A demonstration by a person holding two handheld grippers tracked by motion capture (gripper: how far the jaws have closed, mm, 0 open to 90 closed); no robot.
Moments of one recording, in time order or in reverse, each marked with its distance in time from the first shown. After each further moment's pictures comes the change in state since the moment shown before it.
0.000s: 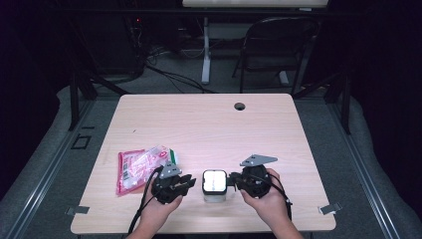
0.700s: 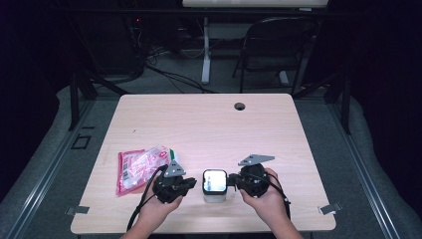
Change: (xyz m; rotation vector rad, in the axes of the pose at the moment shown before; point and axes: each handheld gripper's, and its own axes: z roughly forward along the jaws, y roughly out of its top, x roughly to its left) left arm -0.006 0.009 -0.002 0.078 -0.041 0.073; right arm -0.001 0.000 0.006 0.043 0.013 0.010
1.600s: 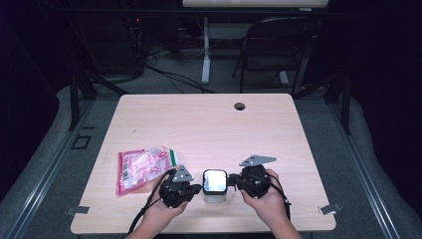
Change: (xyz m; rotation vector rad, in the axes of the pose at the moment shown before) left arm -0.015 0.000 0.010 0.058 -0.034 0.058; right arm -0.001 -0.003 0.000 -0.023 0.005 0.013
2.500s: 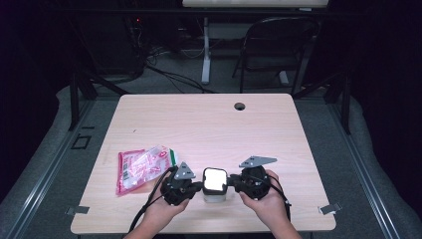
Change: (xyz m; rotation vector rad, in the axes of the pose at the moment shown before) left arm -0.002 0.011 -0.005 -0.011 0.000 0.012; right arm 0.005 0.001 -0.005 0.002 0.030 -0.013
